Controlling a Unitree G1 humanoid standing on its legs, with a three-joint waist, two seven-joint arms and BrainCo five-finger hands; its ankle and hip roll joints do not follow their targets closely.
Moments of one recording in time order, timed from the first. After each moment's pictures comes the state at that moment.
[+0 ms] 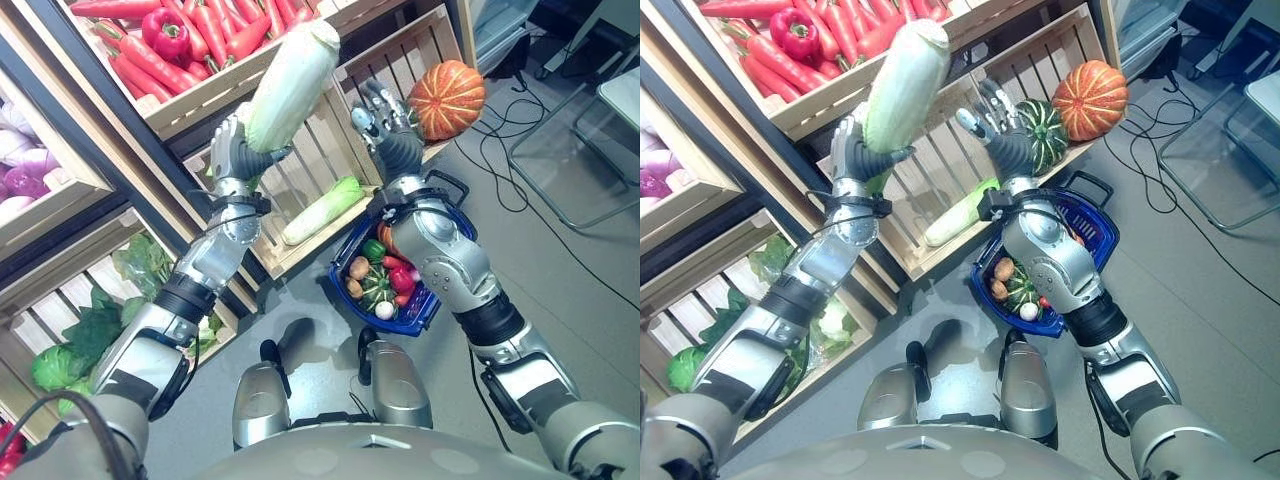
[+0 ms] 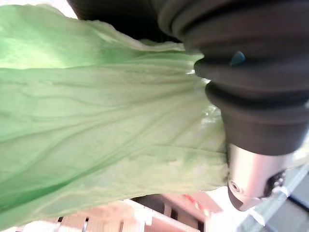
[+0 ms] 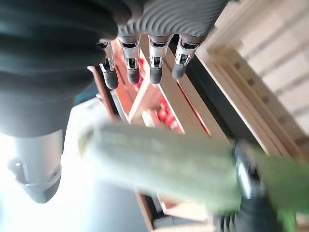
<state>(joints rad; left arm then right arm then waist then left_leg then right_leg) -0.60 0.44 -0.47 0.29 0.26 0.11 0.58 -0.54 -0.31 0.42 -0.14 0.82 0.09 -0.40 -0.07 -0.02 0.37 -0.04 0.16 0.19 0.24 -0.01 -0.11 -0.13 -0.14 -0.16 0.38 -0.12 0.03</state>
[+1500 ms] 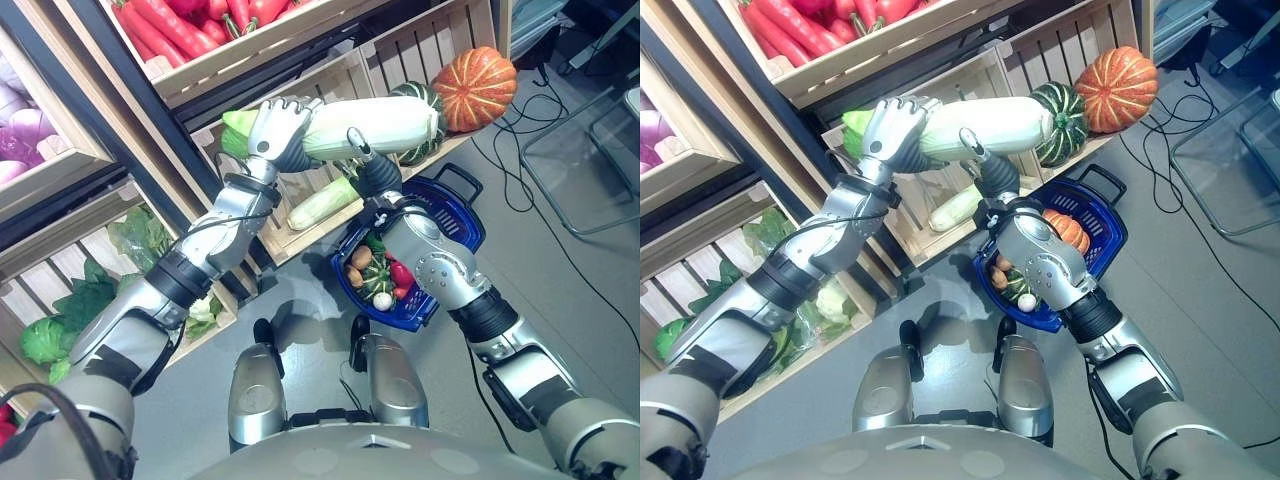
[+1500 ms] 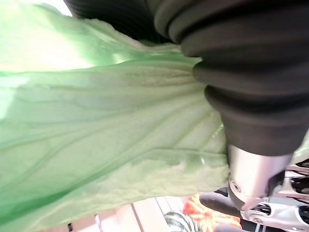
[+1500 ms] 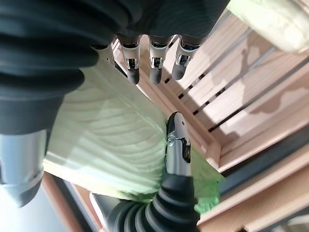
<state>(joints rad) -0.74 0.52 -0.67 0.18 0.65 0.19 0.33 -0.56 -0.33 0.49 0.00 1.01 0.13 -0.47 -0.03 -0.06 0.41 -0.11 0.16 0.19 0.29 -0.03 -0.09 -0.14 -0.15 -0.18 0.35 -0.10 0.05</state>
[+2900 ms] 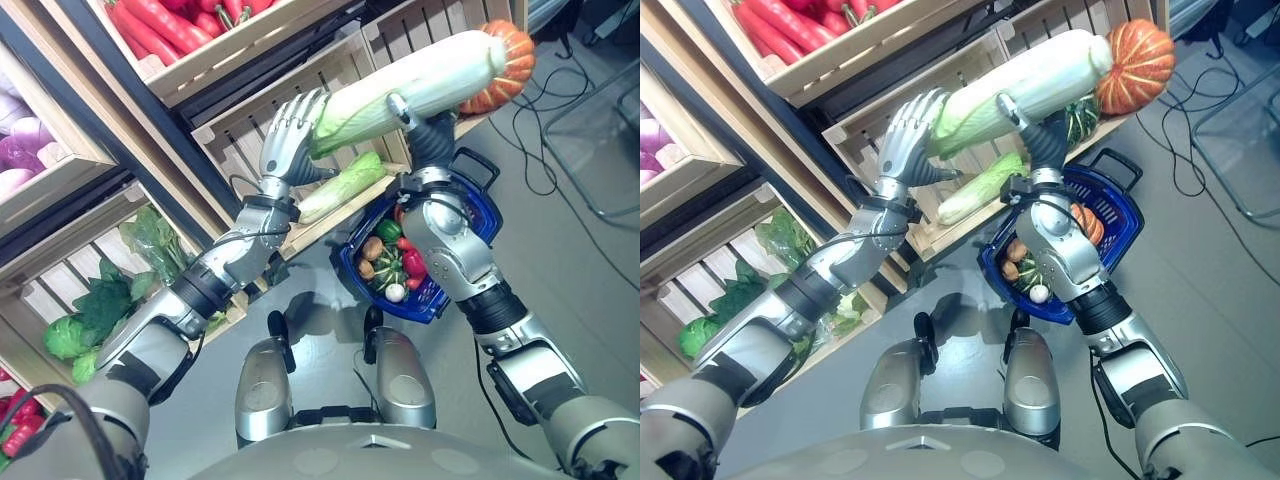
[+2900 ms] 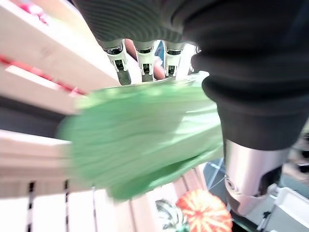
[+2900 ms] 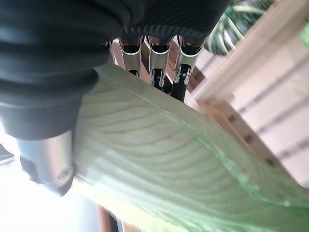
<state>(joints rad) -0.68 0.45 -0.66 0.33 0.45 0.18 0.53 -0.57 -0.38 0.33 0.00 0.58 -0.15 -0.60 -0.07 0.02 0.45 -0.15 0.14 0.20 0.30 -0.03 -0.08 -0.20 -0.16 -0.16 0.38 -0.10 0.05</state>
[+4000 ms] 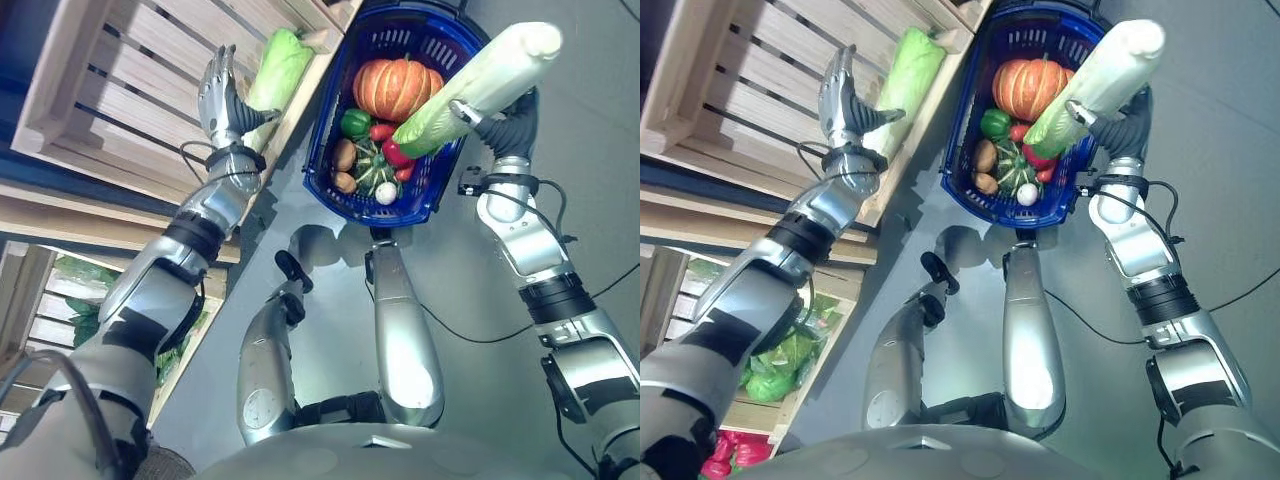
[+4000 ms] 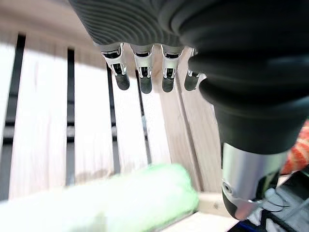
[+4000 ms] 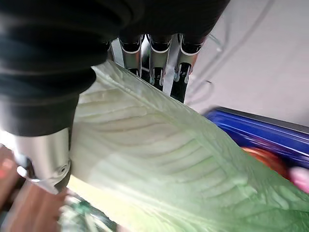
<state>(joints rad) -1.03 0.41 -0.57 0.80 0.02 0.15 0.71 -0.61 -0.62 0.31 0.22 0.21 0.03 -0.60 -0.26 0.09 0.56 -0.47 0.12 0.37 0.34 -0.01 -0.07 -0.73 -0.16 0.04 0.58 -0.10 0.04</state>
